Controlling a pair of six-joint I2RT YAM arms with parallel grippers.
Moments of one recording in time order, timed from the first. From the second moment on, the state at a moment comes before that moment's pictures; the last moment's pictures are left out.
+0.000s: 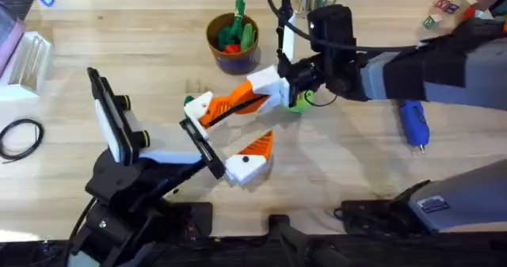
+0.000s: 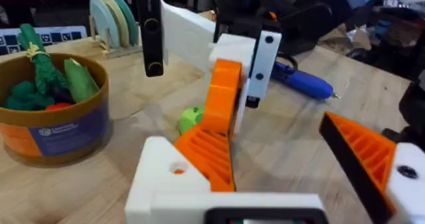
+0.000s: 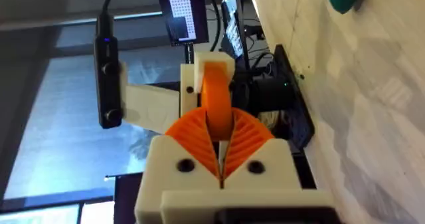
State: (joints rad) left arm -0.48 0.01 0.01 -0.06 0.47 -0.15; right arm 0.48 1.71 0.81 0.29 -1.38 0.99
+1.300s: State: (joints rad) left arm -0.47 0.01 0.01 -0.06 0.41 -0.17; right arm 0.53 1.72 0.83 0.42 -1.22 1.06
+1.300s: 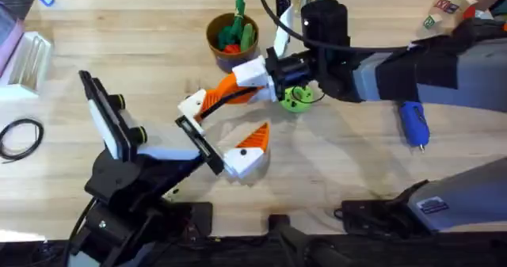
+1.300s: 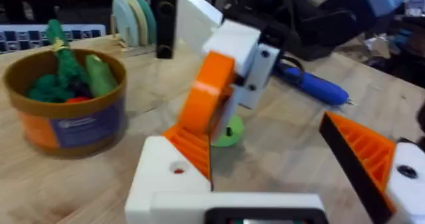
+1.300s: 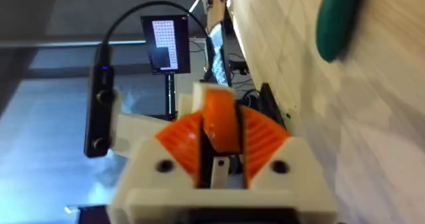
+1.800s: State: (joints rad) left arm -0.48 0.01 0.01 -0.05 0.49 -0.14; right arm 0.47 1.73 0.83 0.55 -1.36 1.01
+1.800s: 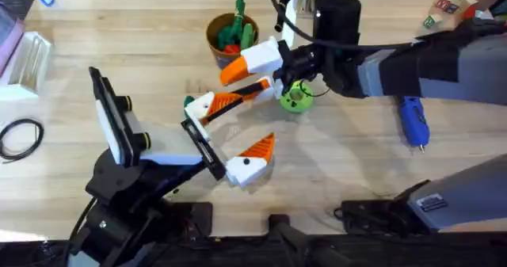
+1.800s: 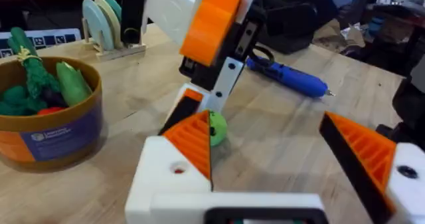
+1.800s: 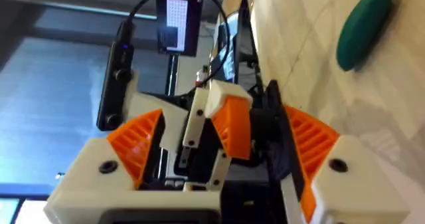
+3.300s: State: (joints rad) left arm -0.48 0.01 0.01 -0.05 0.50 -0.14; right arm 0.58 1.43 0.83 -0.48 0.01 0.12
